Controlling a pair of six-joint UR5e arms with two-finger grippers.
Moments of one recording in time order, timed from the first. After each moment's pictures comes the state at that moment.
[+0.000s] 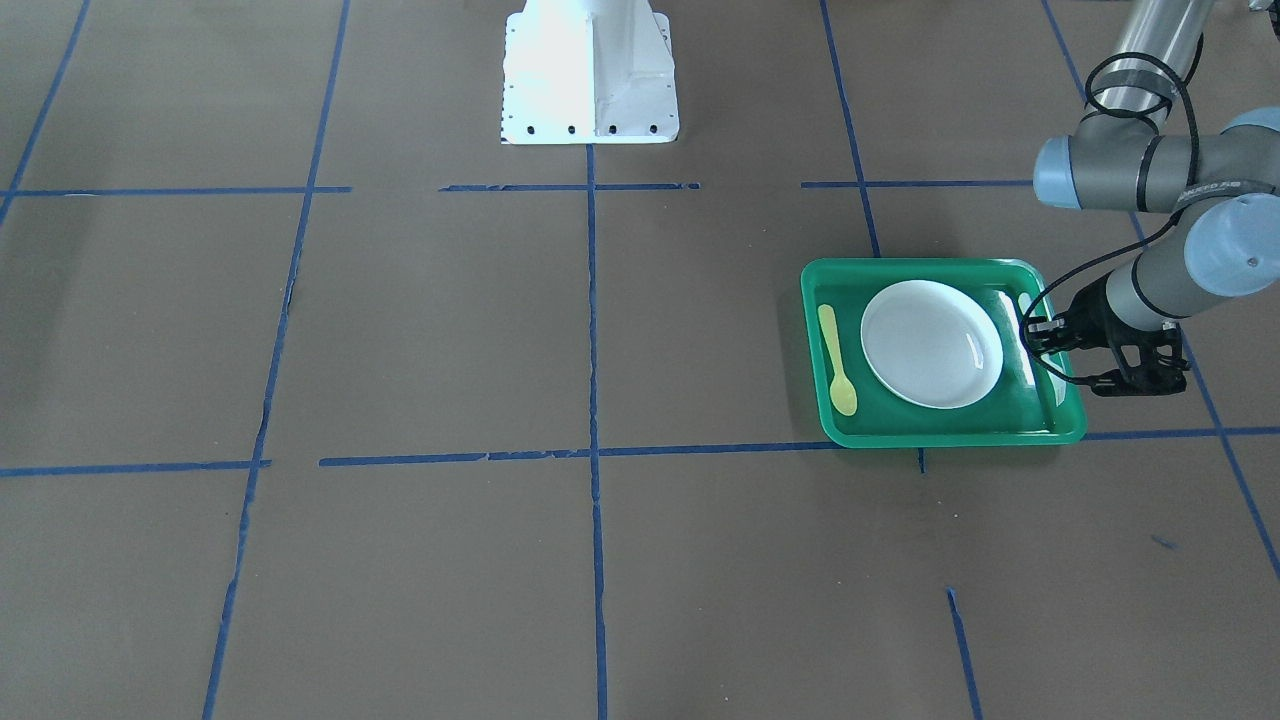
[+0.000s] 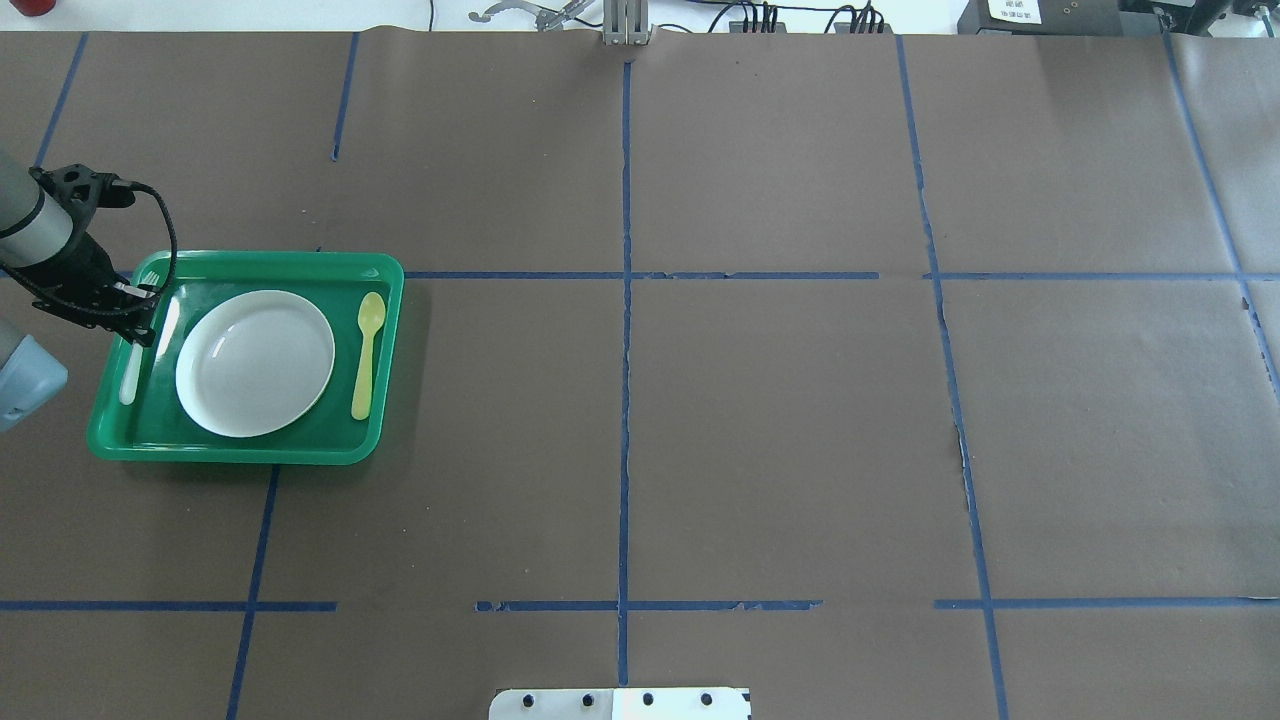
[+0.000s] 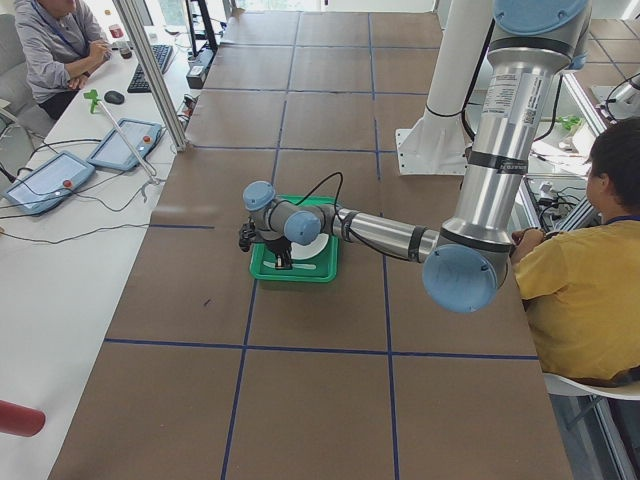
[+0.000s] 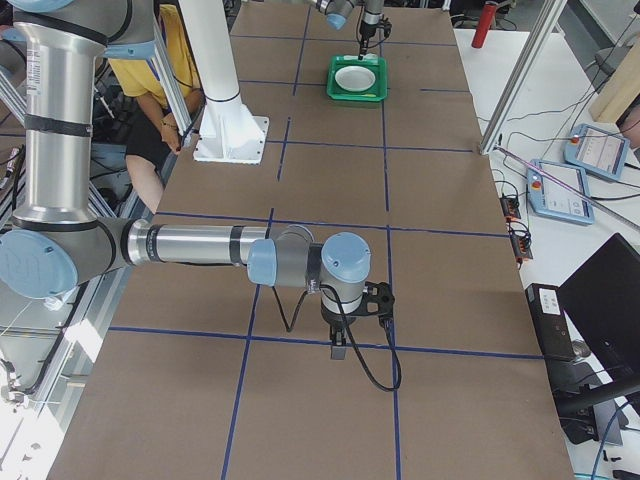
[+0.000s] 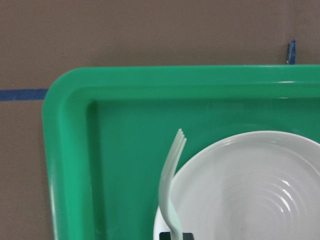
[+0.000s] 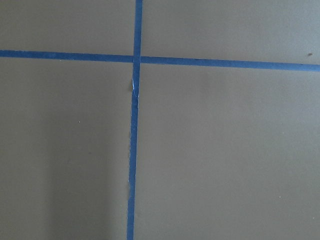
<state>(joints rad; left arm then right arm) -1.02 -1.76 -1.52 -1.76 -2.29 -0.60 1.60 -1.70 1.72 -1.63 2.29 -0.06</state>
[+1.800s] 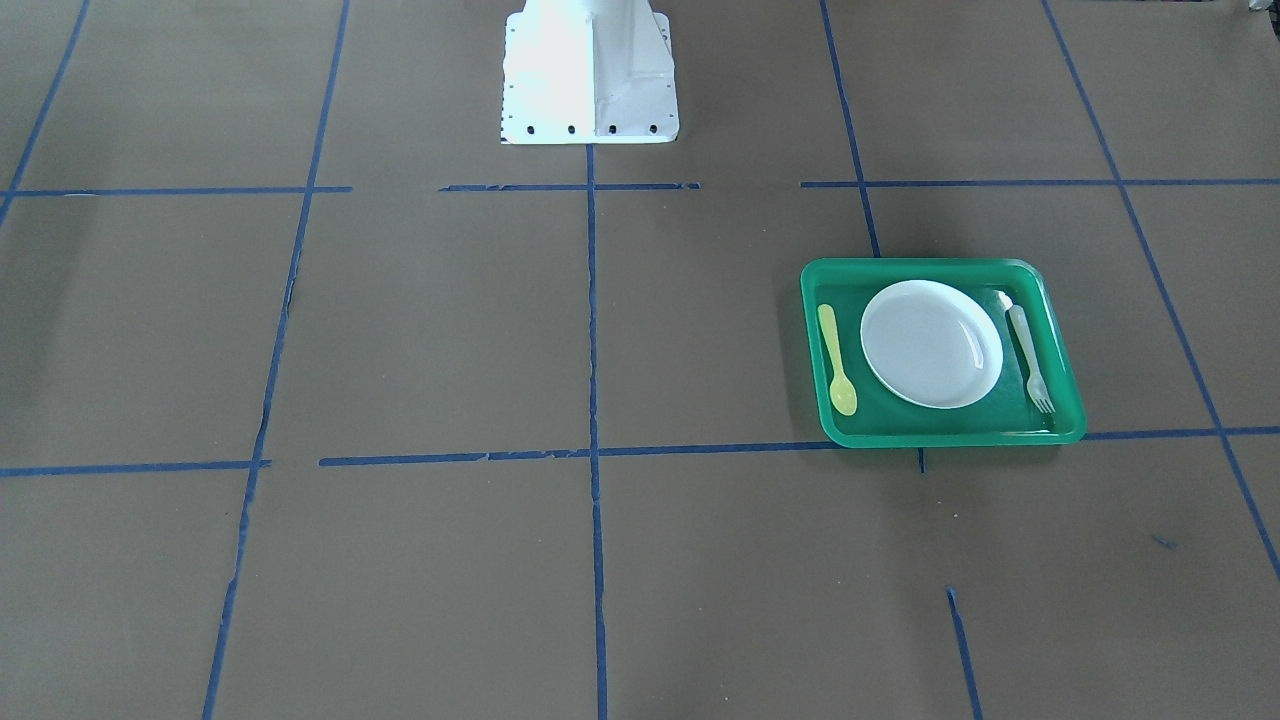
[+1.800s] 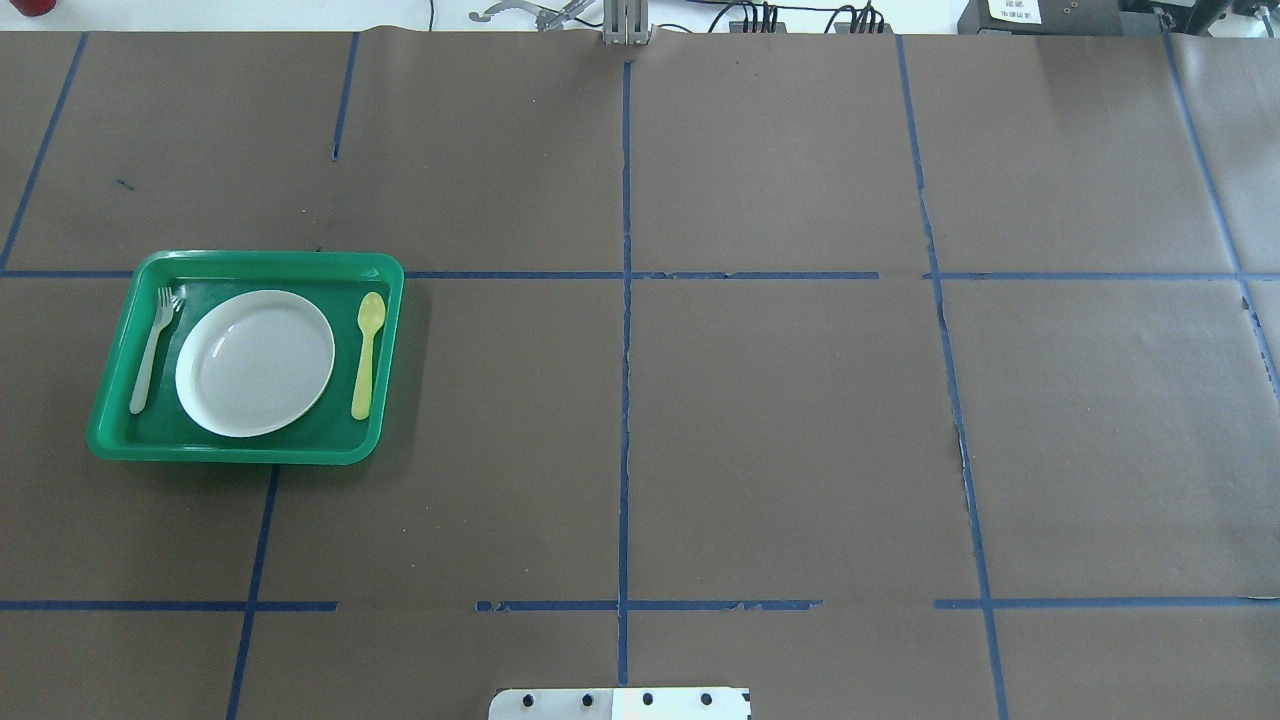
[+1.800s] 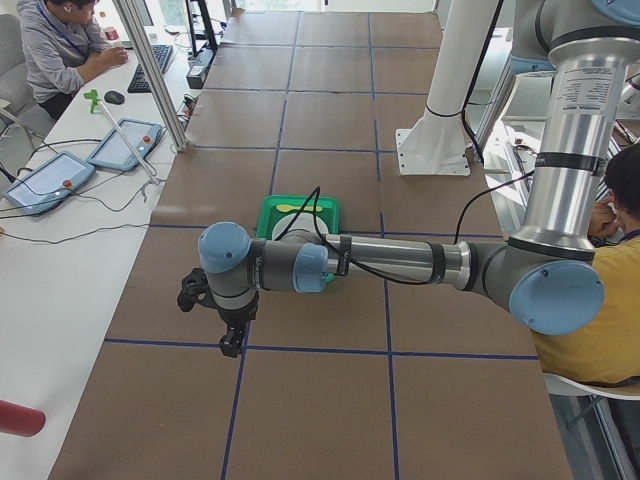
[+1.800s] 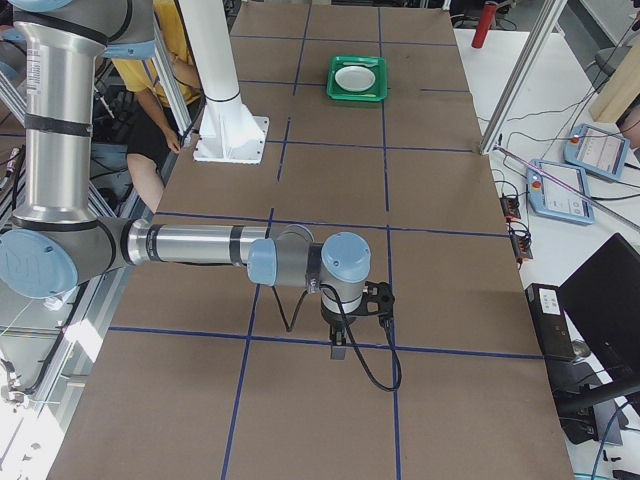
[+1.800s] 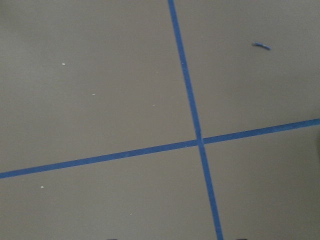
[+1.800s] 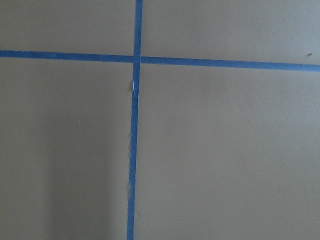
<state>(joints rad) -1.66 -1.69 -1.51 -1.55 -2.29 0.20 1.60 -1.70 1.72 -1.63 2.29 -0.06</state>
